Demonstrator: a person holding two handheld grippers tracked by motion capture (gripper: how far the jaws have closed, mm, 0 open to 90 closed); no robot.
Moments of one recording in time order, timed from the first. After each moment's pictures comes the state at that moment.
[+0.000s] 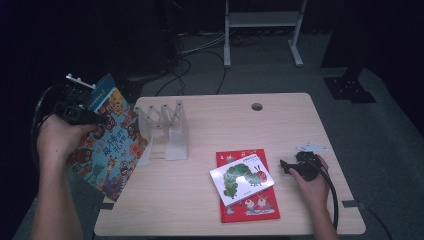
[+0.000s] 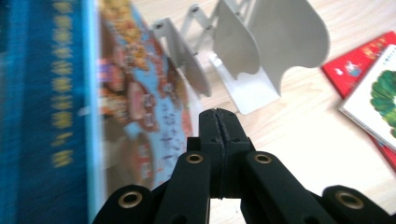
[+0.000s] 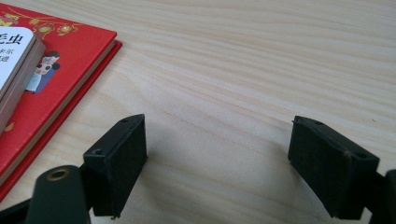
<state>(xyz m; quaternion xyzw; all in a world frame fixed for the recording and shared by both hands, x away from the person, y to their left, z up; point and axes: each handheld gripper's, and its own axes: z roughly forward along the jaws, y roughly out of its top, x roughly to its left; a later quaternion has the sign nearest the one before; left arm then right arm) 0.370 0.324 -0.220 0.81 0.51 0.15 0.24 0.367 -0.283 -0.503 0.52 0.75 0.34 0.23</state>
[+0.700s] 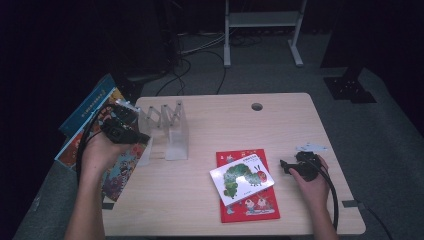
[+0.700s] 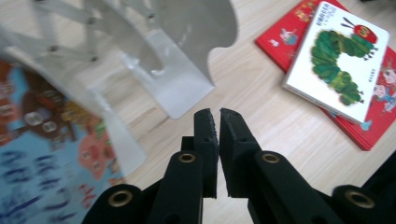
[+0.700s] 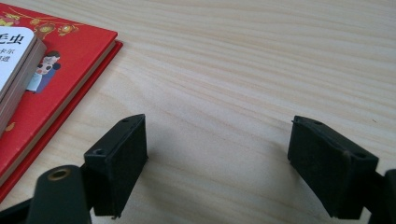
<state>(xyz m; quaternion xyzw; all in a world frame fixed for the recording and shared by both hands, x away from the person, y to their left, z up) 0.368 0.249 -0.283 0.87 0.41 0.08 0.26 0.367 -0.283 -0.503 0.52 0.75 0.34 0.23</state>
